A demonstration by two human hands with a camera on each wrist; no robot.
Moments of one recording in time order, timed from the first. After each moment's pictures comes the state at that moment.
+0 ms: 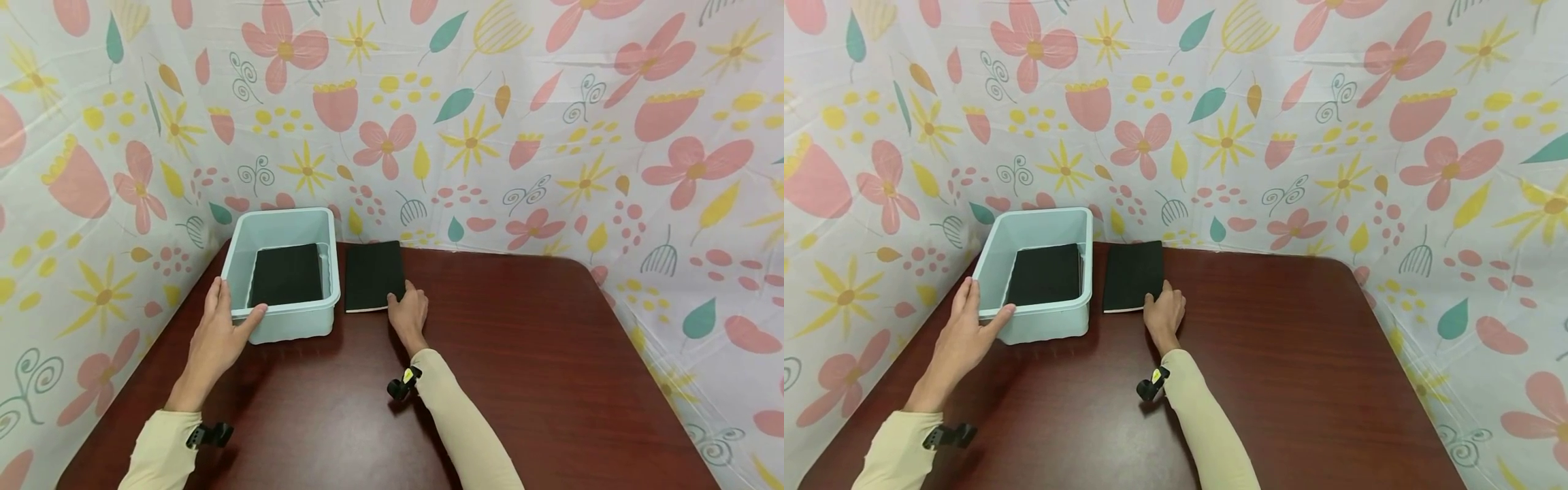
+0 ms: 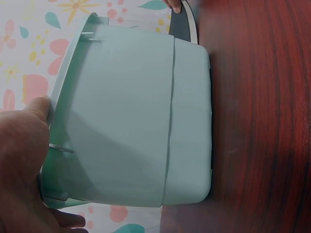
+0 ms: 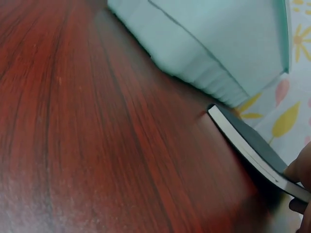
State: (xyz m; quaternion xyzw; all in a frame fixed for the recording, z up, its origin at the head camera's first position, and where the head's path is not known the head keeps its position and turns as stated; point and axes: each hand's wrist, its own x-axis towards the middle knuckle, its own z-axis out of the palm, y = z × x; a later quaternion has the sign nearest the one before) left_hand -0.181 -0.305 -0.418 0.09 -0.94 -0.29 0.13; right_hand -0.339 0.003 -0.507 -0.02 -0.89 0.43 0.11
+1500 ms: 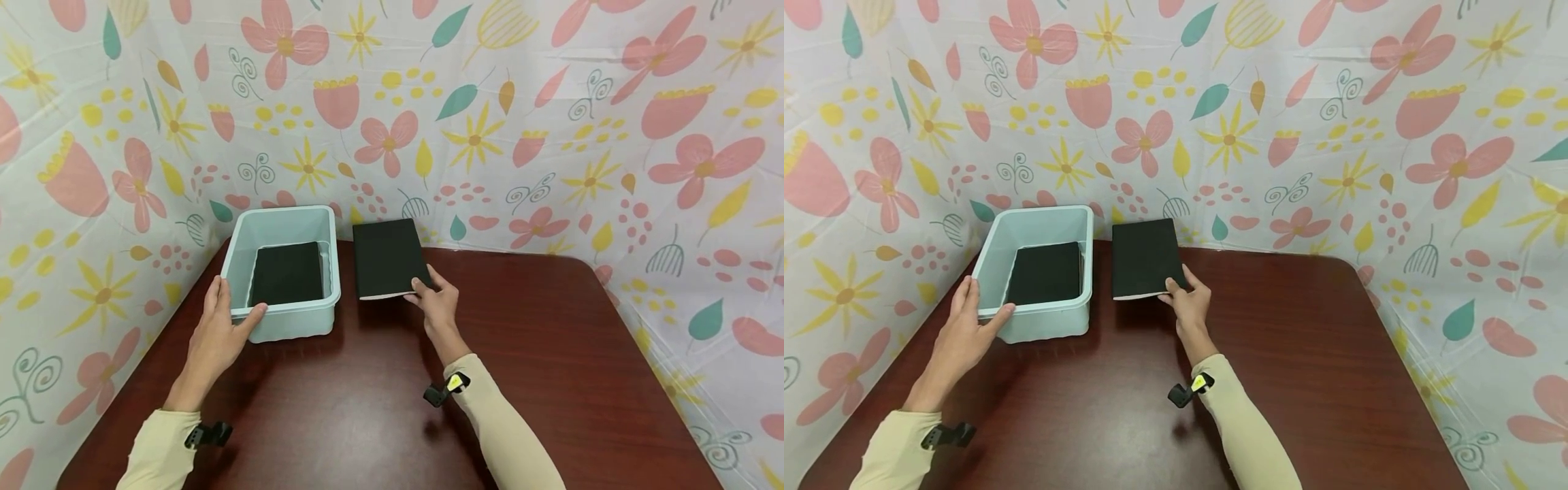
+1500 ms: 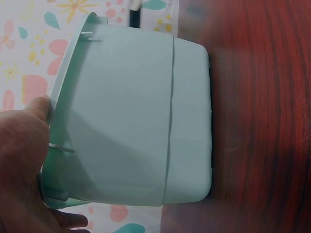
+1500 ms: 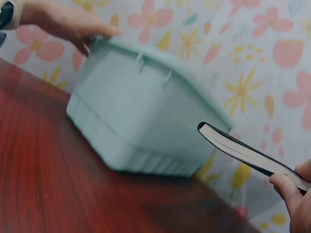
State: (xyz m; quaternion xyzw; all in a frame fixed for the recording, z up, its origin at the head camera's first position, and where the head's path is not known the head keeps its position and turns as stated) left_hand -0.182 -0.306 -0.418 0.09 -0.94 -0.29 0.12; right_hand -0.327 0.046 -0.449 -0.07 -0.57 0.82 0.00
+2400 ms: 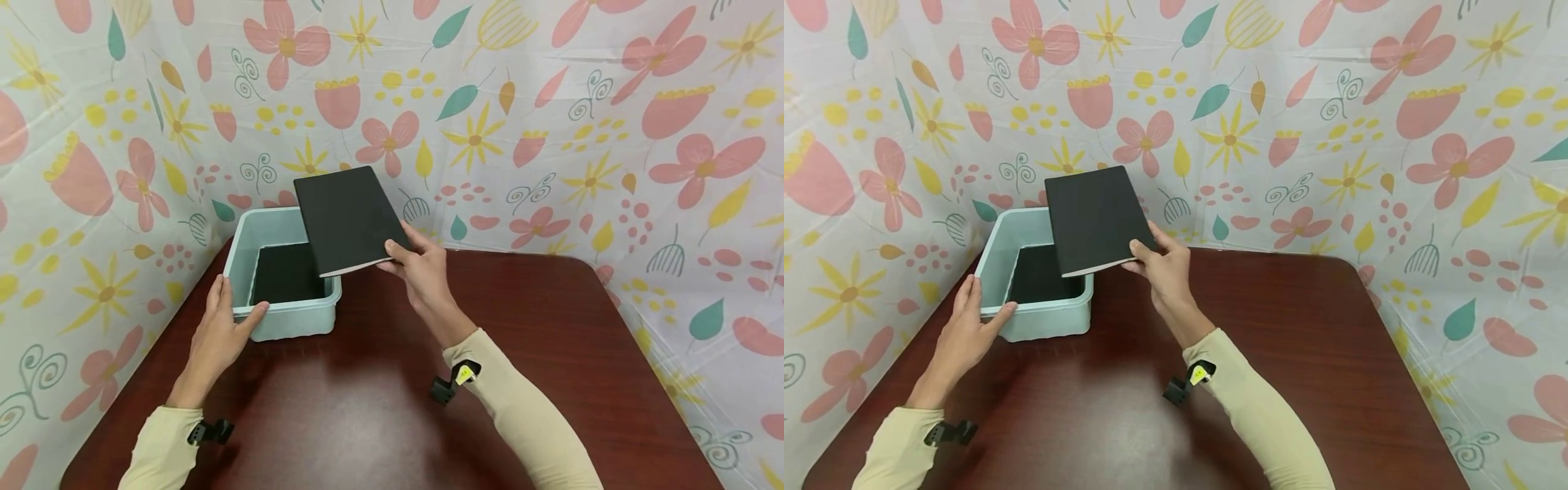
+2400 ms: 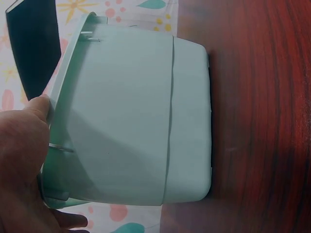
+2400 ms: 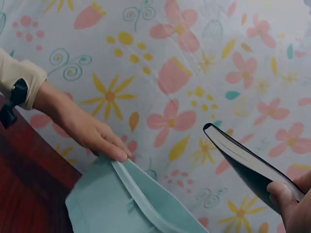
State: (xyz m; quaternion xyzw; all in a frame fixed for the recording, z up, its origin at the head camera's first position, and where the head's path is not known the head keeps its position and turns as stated) left_hand -0.182 -0.305 -0.417 0.10 -0.94 -0.29 0.12; right_hand -0.286 0.013 -0.321 0.05 -0.55 0.83 -0.06
